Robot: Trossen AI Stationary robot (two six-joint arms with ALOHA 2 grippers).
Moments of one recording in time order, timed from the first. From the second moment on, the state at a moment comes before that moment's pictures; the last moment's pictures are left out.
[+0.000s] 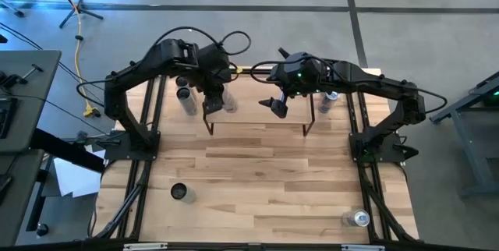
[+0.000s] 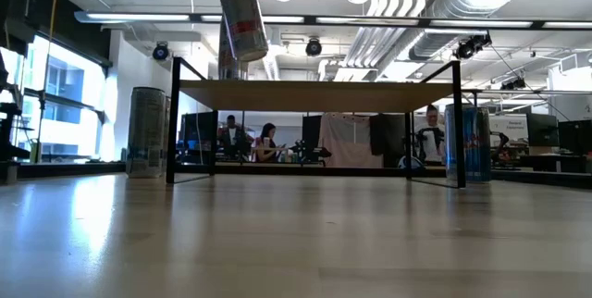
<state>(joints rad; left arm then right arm) 0.26 1.70 2.12 -1.57 -0.04 0.03 -0.16 1.53 1.72 -0.83 0.06 0.07</state>
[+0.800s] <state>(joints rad) 0.29 1.64 2.11 -1.57 0.01 0.53 -0.16 1.53 1.72 -0.83 0.04 0.11</state>
